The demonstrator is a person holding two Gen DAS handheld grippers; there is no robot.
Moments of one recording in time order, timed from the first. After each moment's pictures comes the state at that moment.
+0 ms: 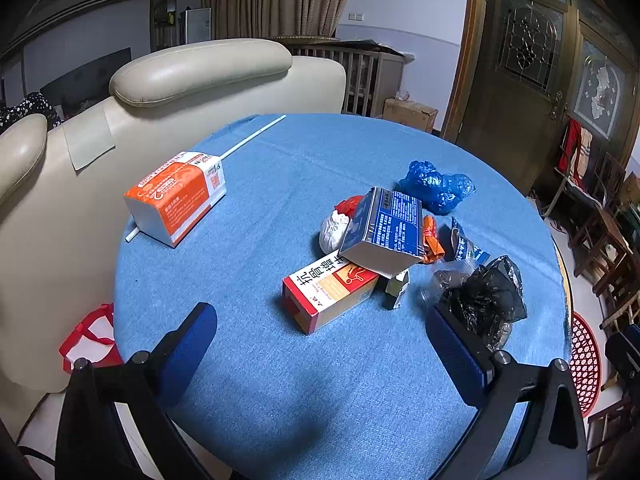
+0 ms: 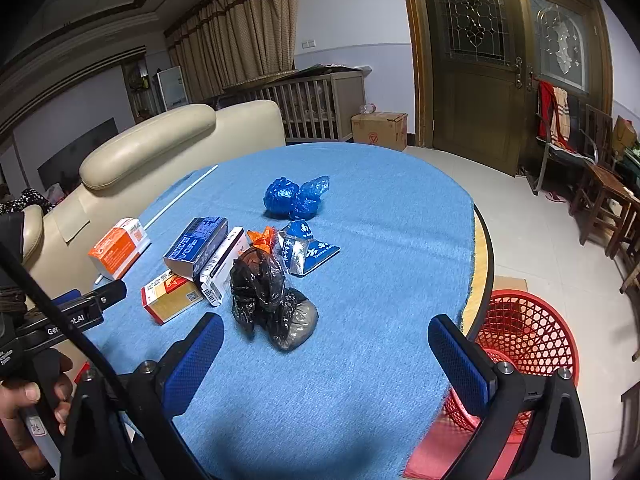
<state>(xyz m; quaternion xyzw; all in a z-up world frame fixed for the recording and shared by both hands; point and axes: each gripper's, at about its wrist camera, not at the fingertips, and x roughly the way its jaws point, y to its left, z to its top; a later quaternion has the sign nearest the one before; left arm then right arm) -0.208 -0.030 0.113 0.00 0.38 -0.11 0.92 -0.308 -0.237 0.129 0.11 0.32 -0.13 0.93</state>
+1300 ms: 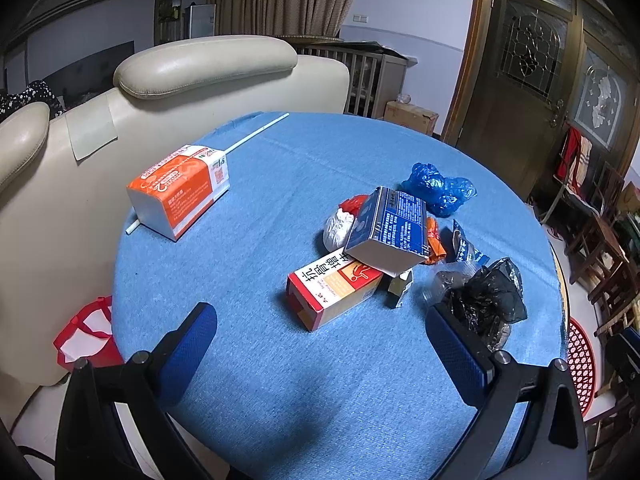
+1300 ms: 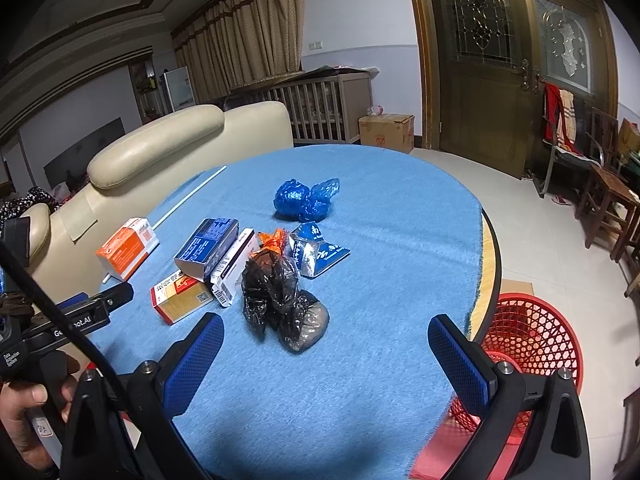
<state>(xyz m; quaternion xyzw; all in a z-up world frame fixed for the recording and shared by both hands) -0.208 -0.020 0.108 -0.02 0.38 -0.11 0.92 -0.305 -0.230 0.132 0.11 0.32 -0.12 0.93</state>
